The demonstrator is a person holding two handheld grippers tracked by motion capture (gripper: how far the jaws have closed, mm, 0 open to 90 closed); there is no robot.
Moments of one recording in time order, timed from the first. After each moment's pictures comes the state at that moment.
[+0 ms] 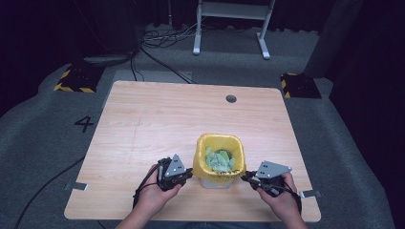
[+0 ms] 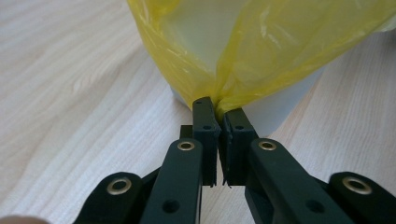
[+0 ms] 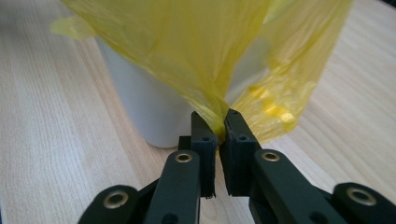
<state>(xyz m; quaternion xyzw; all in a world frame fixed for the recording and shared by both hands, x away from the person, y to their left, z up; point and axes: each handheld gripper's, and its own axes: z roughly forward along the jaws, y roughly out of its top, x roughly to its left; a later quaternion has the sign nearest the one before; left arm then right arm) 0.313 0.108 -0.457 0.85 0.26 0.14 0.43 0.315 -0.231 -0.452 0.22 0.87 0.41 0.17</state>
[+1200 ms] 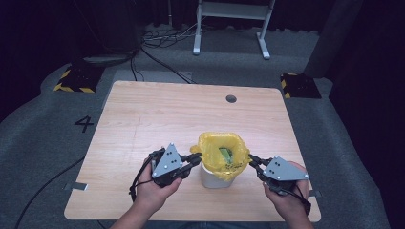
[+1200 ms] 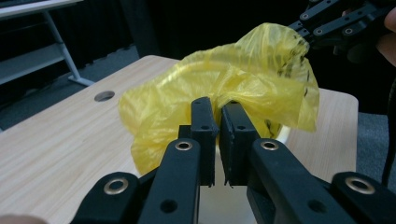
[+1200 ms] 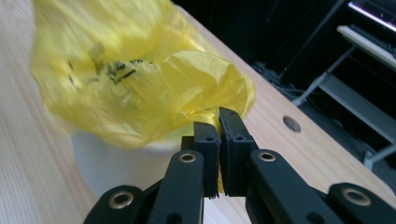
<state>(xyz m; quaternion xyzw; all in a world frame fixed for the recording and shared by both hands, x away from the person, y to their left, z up) 0.296 0.099 -0.371 0.79 0.21 0.19 0.55 0.286 -0.216 -0.371 0.20 0.82 0.42 0.33</state>
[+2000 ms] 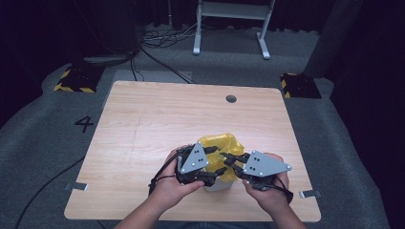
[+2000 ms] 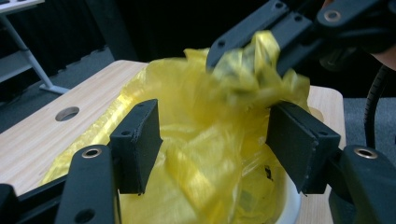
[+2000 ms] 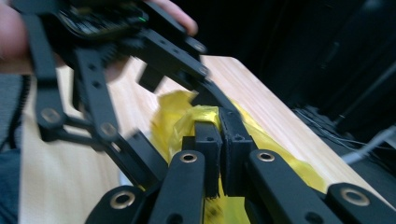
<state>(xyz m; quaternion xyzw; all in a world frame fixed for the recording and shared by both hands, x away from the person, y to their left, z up) 0.309 0.050 -0.377 0.81 0.15 0.17 0.54 0.293 -0.161 -0.347 0.11 0.82 0.49 0.26</state>
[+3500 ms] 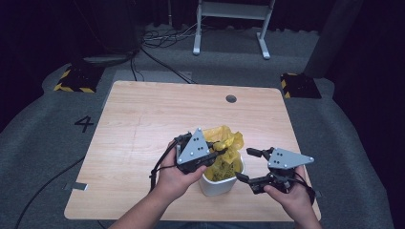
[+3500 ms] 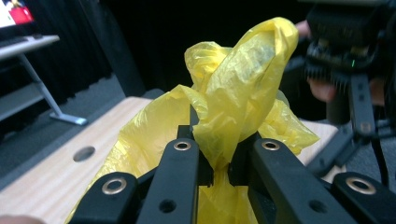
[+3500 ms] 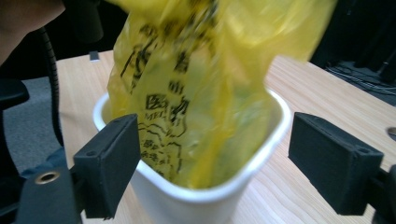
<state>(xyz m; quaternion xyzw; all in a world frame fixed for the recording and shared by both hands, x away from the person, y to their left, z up) 0.311 0.053 -0.323 0.78 0.14 0.20 0.58 0.302 -0.215 -0.363 0.20 0.82 0.51 0.16</state>
